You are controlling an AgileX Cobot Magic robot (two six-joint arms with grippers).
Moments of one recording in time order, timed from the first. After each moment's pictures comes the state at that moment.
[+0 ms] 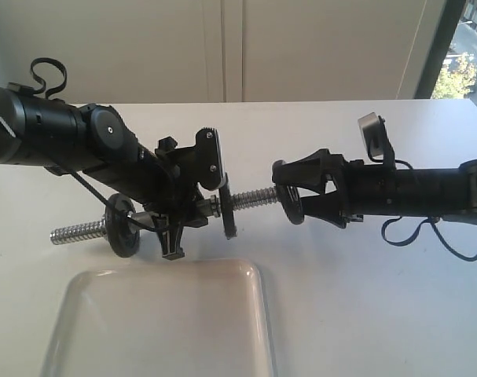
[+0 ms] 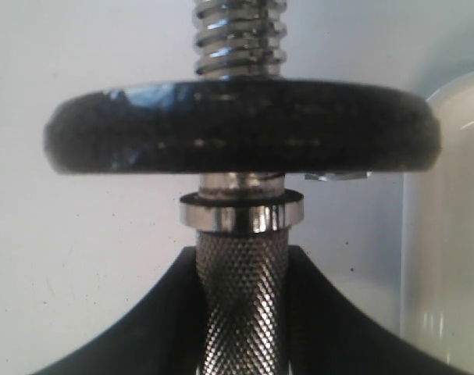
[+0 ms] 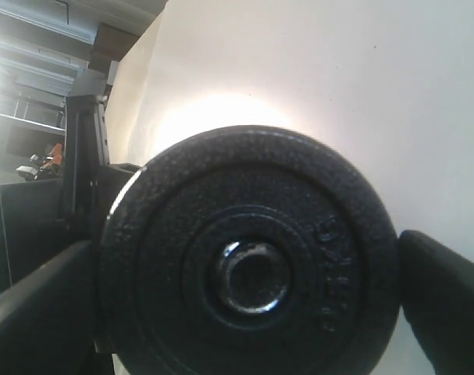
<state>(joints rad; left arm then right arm) -0.59 1.85 -1.17 -0.57 0.38 1.46 0.01 2.06 -0.95 1.72 1.16 -1.46</state>
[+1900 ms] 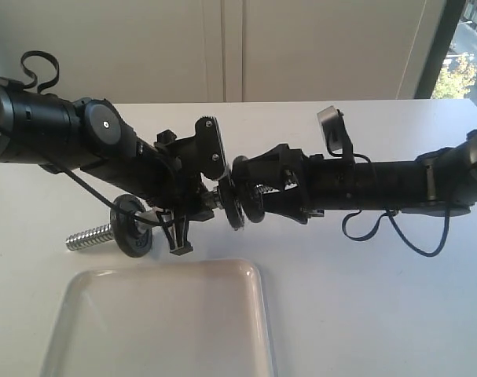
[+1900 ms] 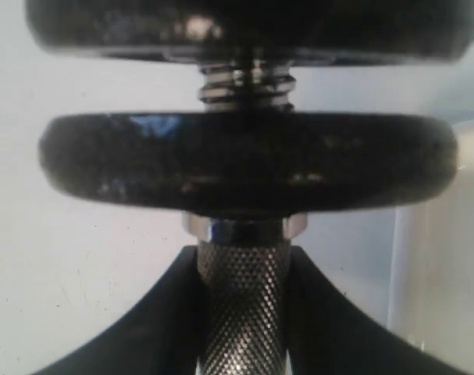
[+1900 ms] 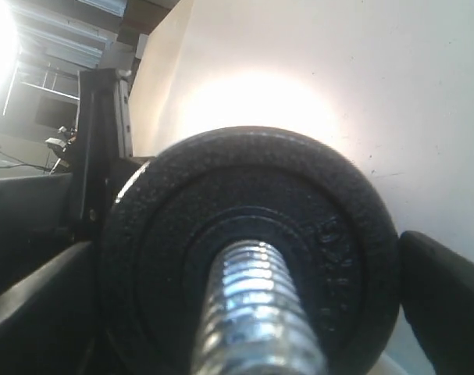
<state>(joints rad) -0.59 1.81 -1.16 -0.60 0.36 1.41 0.16 2.06 -1.00 1.77 1.15 -1.42</state>
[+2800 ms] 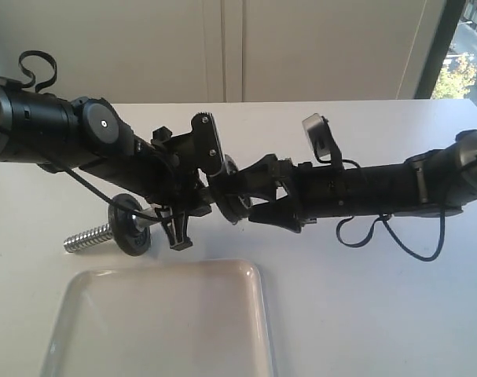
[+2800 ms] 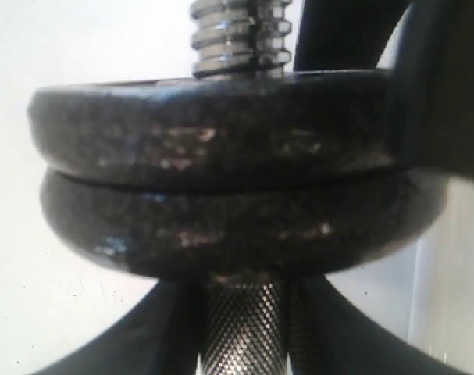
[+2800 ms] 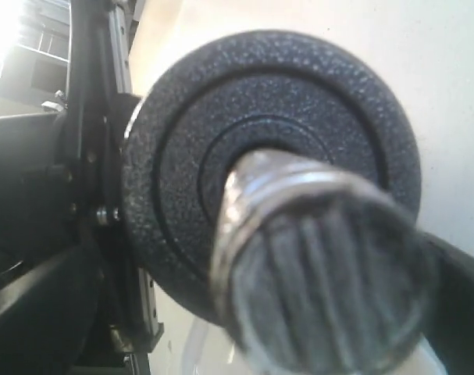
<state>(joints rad) -0.59 1.81 -1.16 -0.60 0.33 1.40 0.18 2.06 -1.01 1.73 1.15 -1.42</state>
